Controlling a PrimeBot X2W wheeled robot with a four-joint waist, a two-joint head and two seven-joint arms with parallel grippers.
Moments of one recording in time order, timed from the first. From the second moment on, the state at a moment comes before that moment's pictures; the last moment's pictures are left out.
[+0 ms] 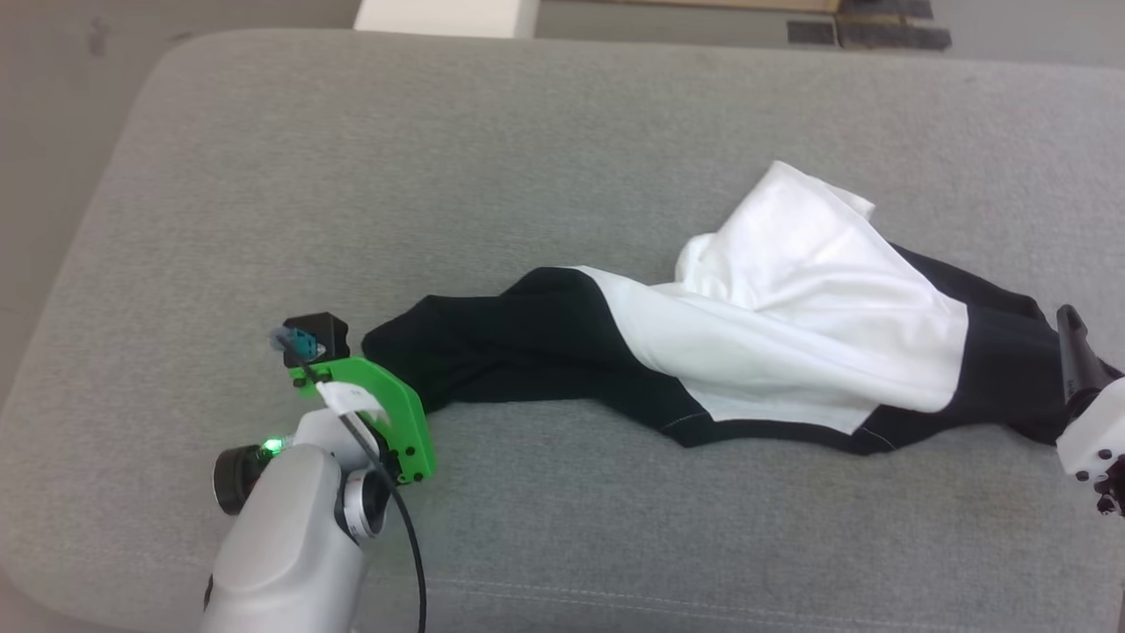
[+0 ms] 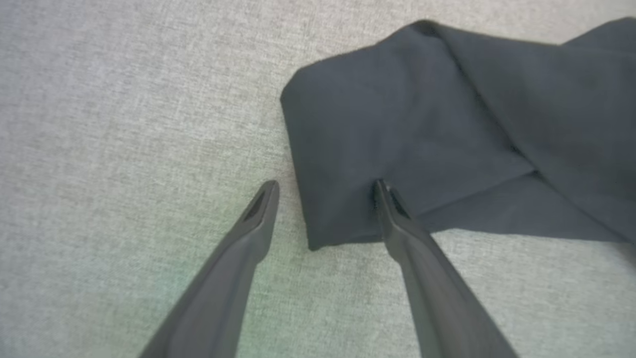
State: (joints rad) left arm -0.47 0.11 -0.18 0.60 -0.40 0.11 0.37; right arm -0.21 -0.09 -0.40 -0.04 0.19 0.13 0.48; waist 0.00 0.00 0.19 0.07
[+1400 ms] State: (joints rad) left arm -0.26 0.20 0.04 0.26 -0.39 0.09 -0.25; right arm -0.26 -0.11 -0.17 0.06 0.18 0.13 0.52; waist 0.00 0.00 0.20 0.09
